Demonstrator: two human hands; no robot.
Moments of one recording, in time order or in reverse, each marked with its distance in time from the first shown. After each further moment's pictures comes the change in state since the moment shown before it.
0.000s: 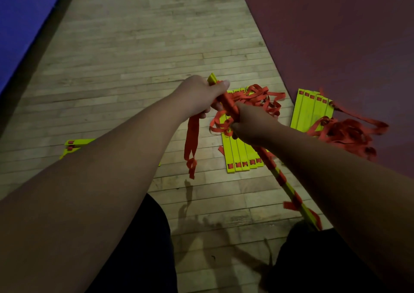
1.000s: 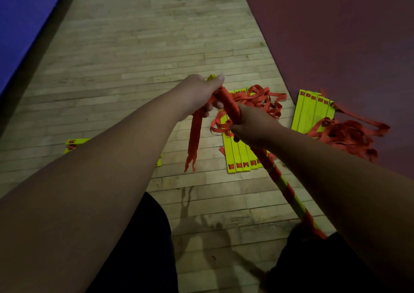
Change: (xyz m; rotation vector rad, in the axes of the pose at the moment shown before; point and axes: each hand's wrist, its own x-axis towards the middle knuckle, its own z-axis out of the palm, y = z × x) left_hand 0.007 -0.005 -0.008 -0.163 -0.047 -0.038; right_hand 0.000 0.003 0.003 0.049 -0.012 -0.036
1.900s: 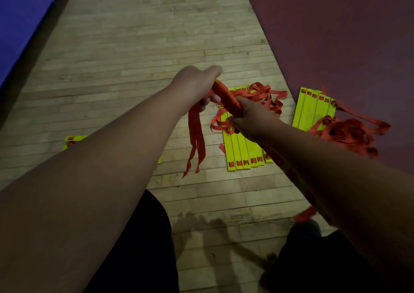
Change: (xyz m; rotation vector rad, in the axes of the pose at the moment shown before) left_hand -0.009 0.017 0.001 -0.018 0.182 -0.110; right_hand 0.003 -0.001 0.002 0.074 0.075 -0.005
